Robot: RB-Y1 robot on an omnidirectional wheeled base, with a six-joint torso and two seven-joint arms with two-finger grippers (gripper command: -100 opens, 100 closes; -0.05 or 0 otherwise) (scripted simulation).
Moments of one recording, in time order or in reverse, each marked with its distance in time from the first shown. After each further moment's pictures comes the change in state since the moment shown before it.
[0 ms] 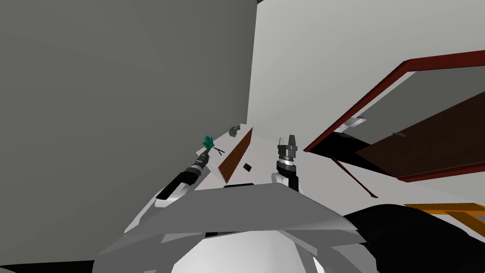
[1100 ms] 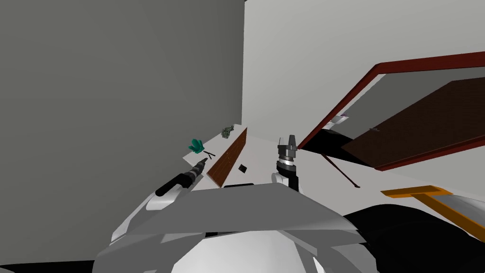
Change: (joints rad) left arm 0.010 0.094 0.067 0.125 0.110 0.266 -0.085; right arm 0.000 0.000 0.000 0.000 0.000 0.000 0.000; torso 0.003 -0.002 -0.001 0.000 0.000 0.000
